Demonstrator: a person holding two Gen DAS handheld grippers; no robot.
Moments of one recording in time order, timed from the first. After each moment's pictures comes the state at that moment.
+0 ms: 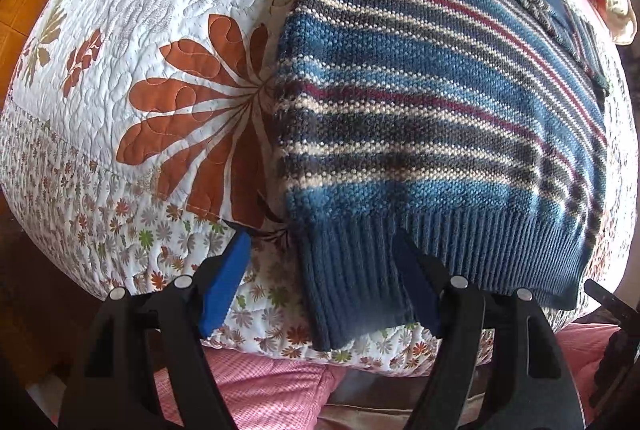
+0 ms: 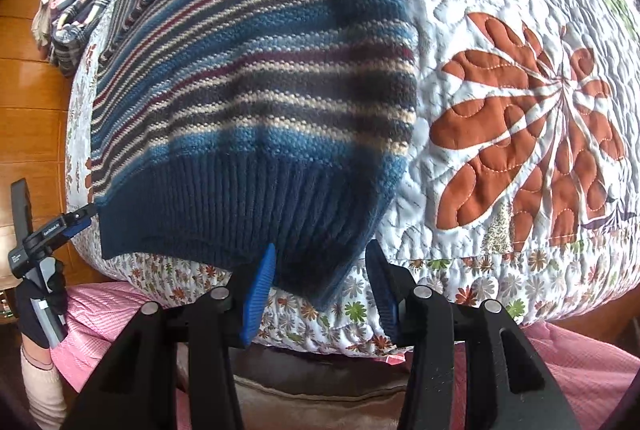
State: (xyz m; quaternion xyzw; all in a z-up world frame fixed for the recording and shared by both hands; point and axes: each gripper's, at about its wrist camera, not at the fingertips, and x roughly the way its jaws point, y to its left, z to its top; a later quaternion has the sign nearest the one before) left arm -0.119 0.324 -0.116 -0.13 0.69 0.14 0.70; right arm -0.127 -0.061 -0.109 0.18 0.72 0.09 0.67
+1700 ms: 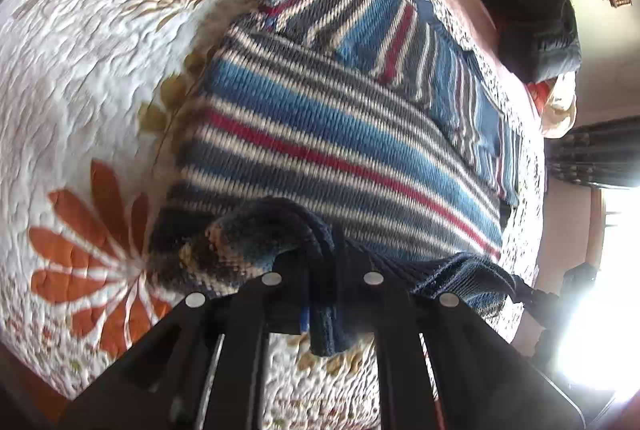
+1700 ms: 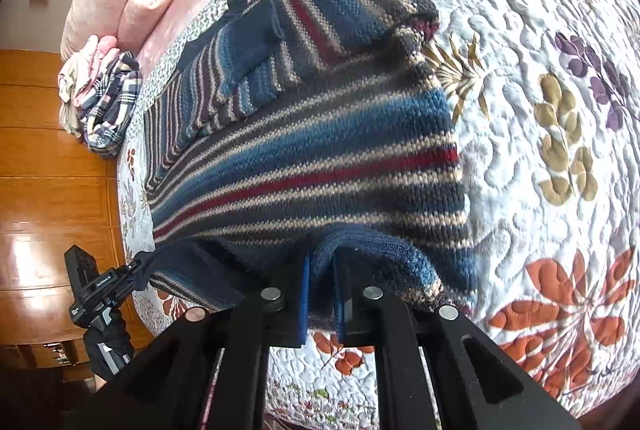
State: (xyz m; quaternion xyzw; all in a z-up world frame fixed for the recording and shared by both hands) left arm 0.026 0.343 -0.121 -0.31 0.60 0.05 0.73; right arm 0.044 -0.090 -0.089 0.29 0.66 0.12 0.68
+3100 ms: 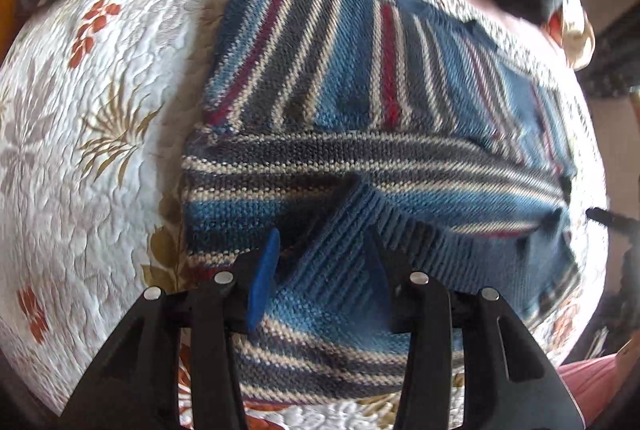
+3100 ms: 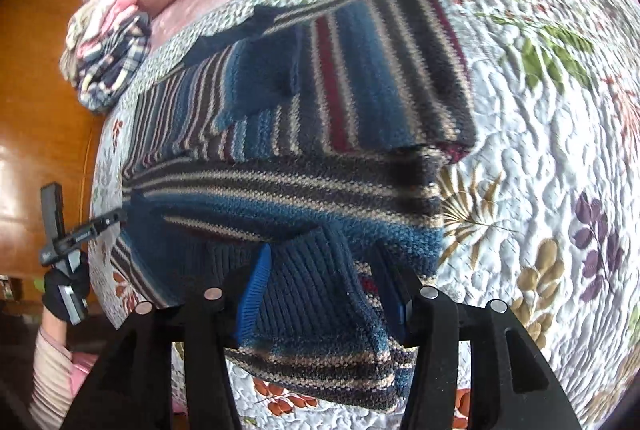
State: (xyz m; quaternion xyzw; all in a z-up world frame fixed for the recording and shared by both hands) left arm 0.088 0.341 -0.130 -0.08 0.64 0.03 0.77; right arm 0.109 -0.079 -0.091 0.14 0.65 0.19 0.72
